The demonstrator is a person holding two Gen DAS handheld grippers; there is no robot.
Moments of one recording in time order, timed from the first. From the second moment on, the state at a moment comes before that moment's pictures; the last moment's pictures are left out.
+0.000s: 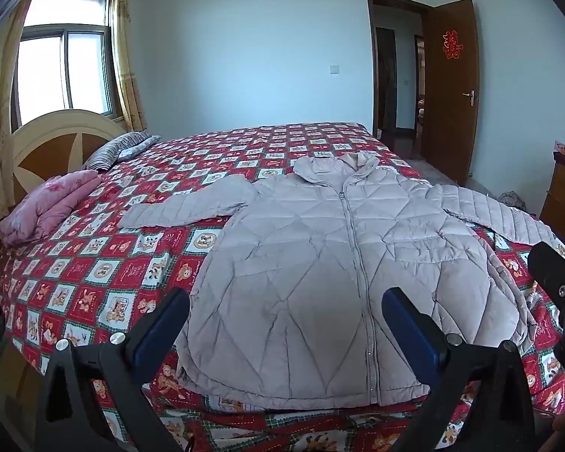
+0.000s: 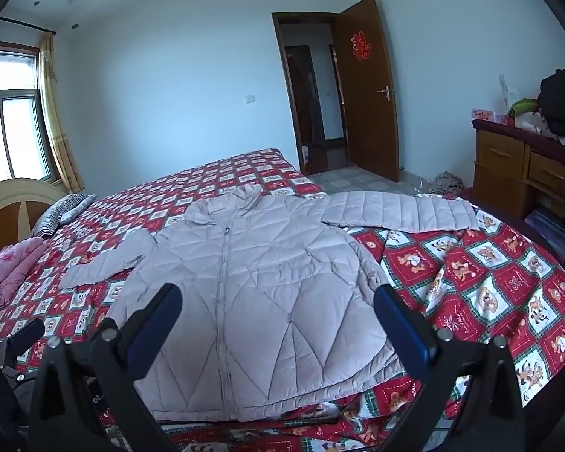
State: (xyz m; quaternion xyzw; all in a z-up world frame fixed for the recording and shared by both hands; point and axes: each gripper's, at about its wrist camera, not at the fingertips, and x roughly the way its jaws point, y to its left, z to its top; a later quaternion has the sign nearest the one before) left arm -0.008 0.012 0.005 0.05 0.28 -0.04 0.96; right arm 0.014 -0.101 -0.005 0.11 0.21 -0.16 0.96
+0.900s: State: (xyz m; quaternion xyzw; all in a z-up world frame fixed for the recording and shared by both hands) left arm -0.009 0.013 0.006 0.04 0.28 -0.04 0.96; right arm 0.013 -0.096 -0.008 0.11 0.22 -0.15 0.96
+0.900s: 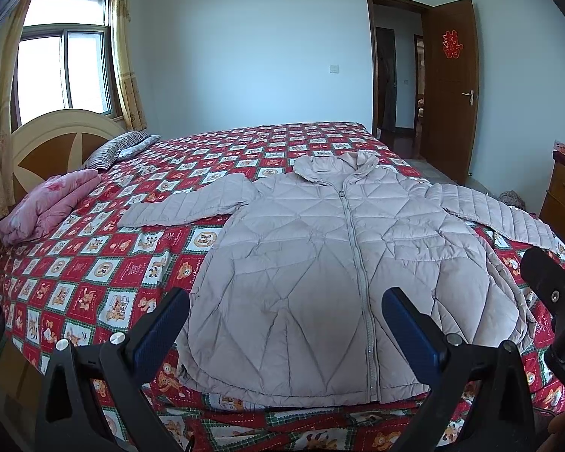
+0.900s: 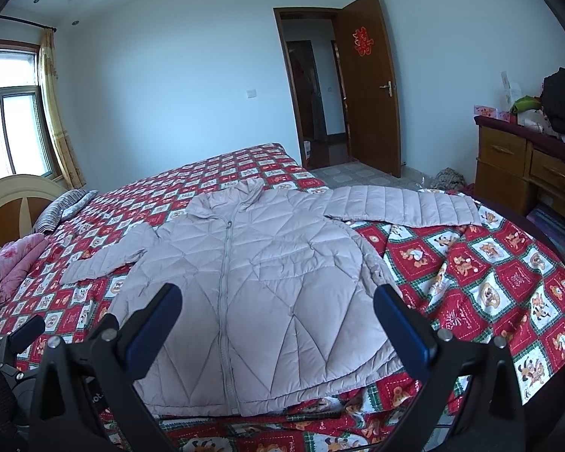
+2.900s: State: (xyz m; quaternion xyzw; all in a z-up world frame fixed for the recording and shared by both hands) left arm -0.011 0.013 -0.003 0.05 0.29 -0.04 0.95; right arm 0.021 -0.102 -0.015 0.14 0.25 -0.15 0.95
